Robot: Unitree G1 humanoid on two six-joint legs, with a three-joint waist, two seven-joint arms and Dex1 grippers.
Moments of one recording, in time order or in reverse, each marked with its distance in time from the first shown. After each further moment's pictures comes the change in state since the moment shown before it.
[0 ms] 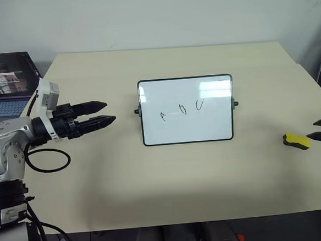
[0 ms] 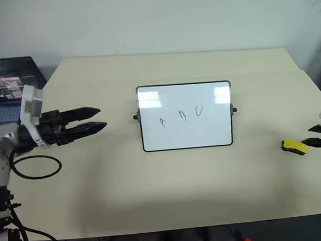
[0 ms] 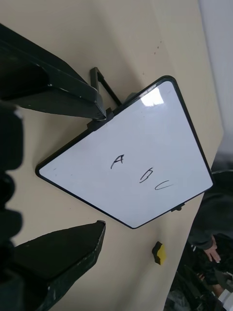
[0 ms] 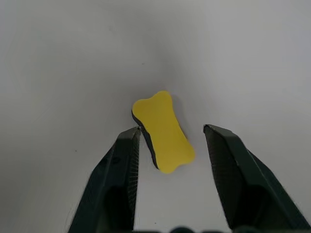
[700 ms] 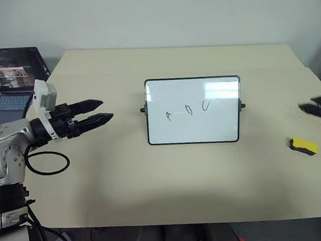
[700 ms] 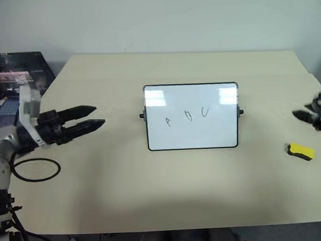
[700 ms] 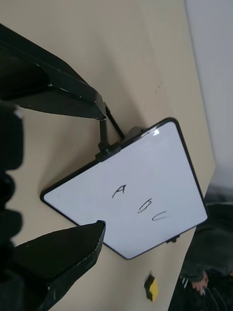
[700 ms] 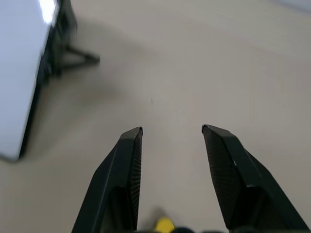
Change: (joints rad) left arm 0.029 0.000 0.029 -0.004 -0.002 -0.026 0.036; right arm 0.175 0.111 -0.289 -0.446 0.231 0.482 -0.505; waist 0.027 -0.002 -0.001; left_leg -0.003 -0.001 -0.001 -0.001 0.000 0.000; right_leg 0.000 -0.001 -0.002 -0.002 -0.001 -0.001
